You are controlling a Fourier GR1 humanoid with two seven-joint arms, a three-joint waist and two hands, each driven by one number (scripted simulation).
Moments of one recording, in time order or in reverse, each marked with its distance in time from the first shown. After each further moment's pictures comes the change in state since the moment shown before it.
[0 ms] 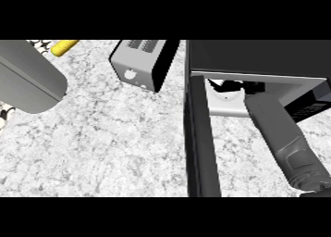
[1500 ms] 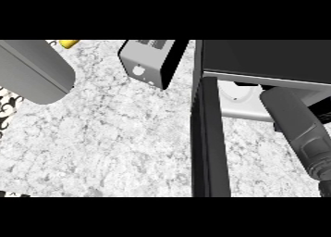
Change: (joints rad) left arm -0.112 0.033 -0.065 0.085 -0.126 -0.044 -0.011; right arm -0.097 -0.109 0.019 0.214 0.124 -0.232 -0.042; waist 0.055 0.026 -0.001
